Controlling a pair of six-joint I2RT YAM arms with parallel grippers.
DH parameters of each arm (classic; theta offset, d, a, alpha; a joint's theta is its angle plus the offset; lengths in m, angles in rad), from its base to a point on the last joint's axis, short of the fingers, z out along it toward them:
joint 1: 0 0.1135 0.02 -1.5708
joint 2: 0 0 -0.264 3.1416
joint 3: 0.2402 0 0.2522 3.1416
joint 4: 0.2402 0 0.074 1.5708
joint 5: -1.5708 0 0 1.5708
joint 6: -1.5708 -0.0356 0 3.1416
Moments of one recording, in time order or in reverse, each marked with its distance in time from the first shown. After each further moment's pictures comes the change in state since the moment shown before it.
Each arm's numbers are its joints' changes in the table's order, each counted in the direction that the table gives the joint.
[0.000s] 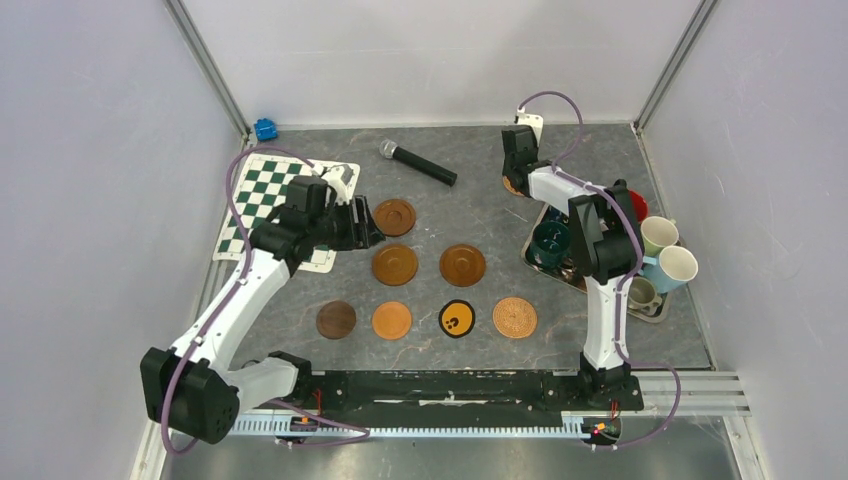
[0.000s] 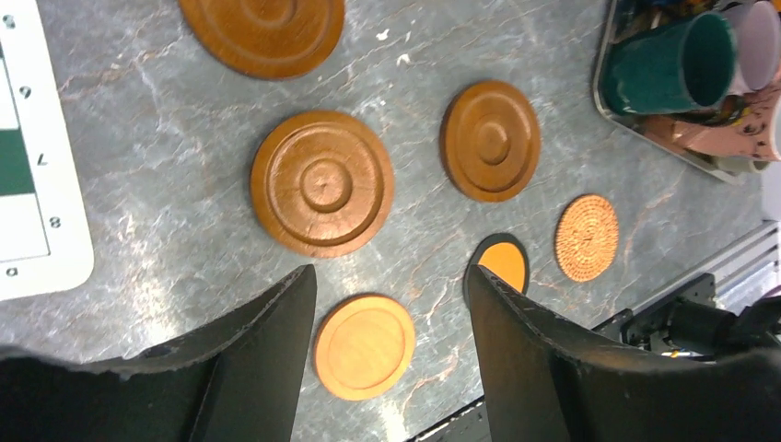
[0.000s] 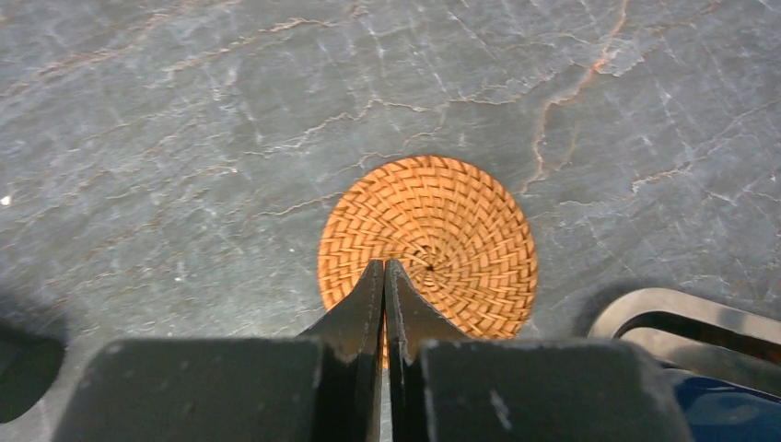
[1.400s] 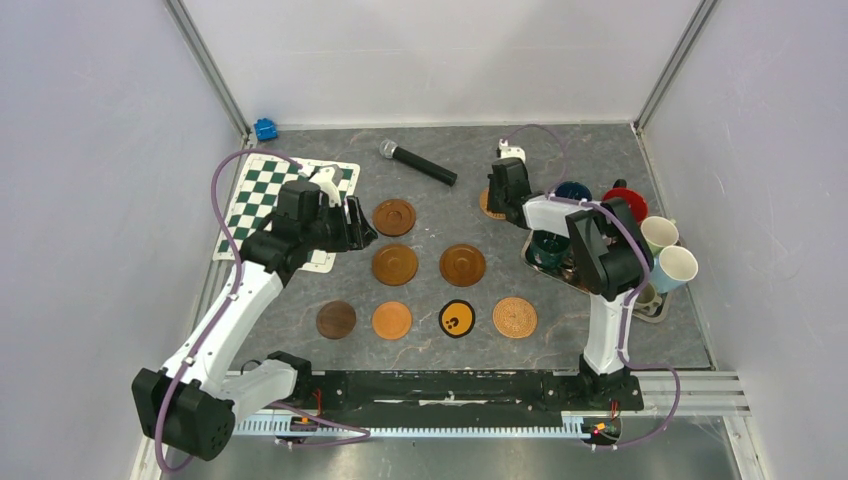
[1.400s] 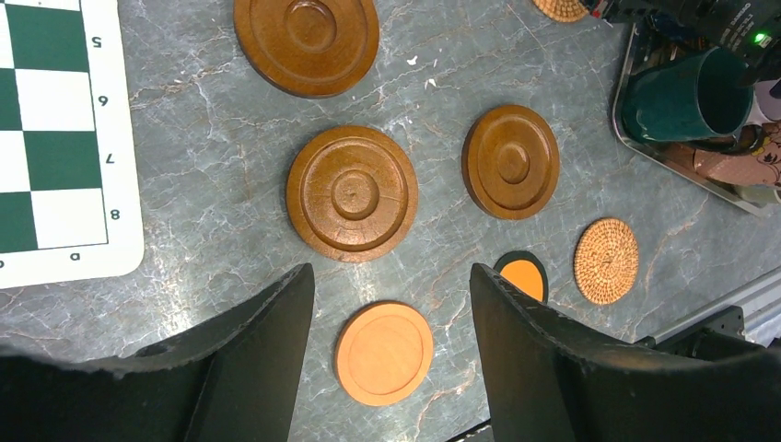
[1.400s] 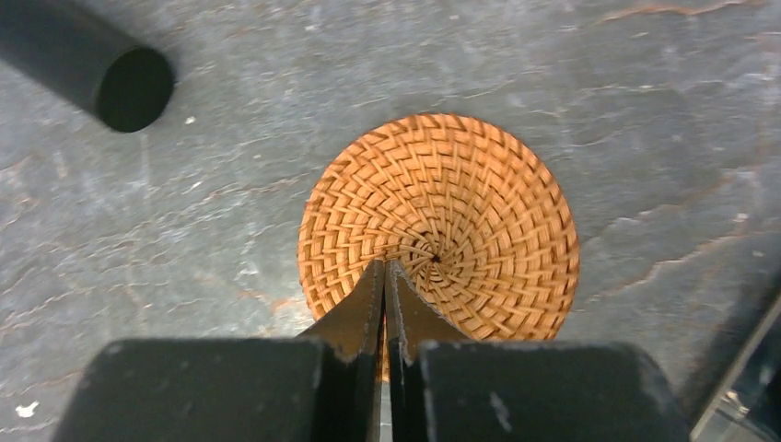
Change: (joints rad) left arm 0.000 -0.080 -0.035 0.020 0.101 -0.003; right arm 0.080 -0.135 -0.329 -0.115 0.218 -0.045
